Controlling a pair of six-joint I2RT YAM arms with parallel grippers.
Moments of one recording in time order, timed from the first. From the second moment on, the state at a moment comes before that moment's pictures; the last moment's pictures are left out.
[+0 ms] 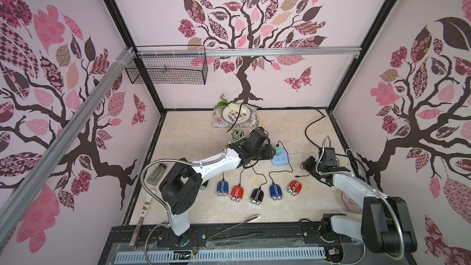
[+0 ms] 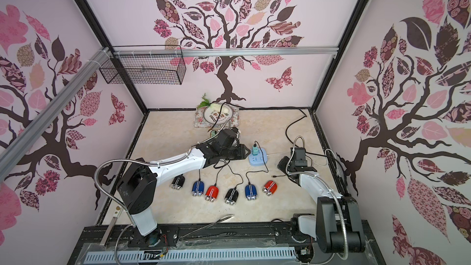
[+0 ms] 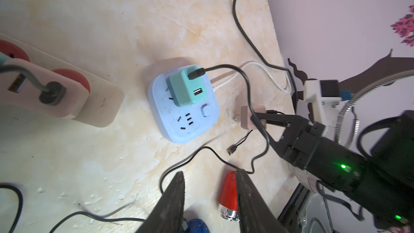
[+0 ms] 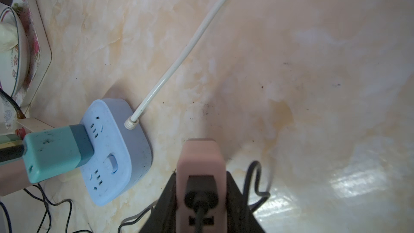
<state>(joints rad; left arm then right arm) -0.83 1.79 1.32 -0.19 0.18 -0.77 -0.03 1.25 0.50 -0.16 -0.17 0.72</state>
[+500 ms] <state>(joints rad) -0.79 1.77 1.32 -0.09 0.31 -0.81 -0.16 1.36 0.41 0.08 -0.39 0.78</state>
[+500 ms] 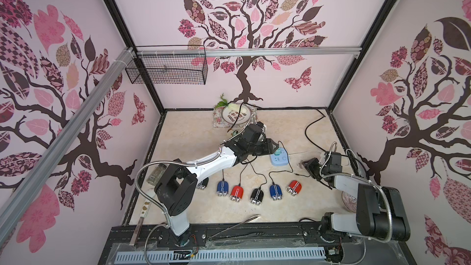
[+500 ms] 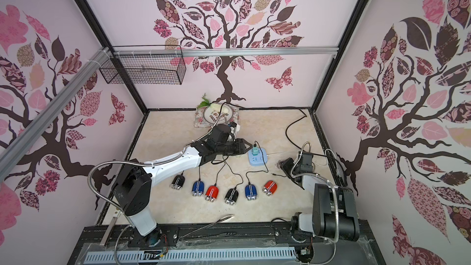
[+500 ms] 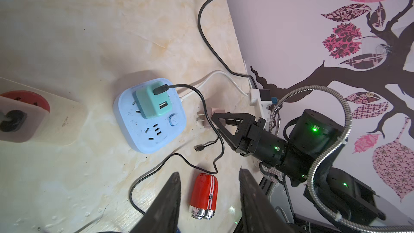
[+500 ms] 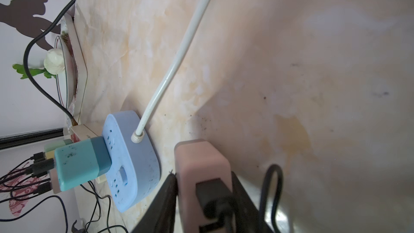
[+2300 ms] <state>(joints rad) -0.89 1.88 1.39 -0.34 0.03 -0.75 0.40 0.95 0.70 -0.52 -0.20 0.65</state>
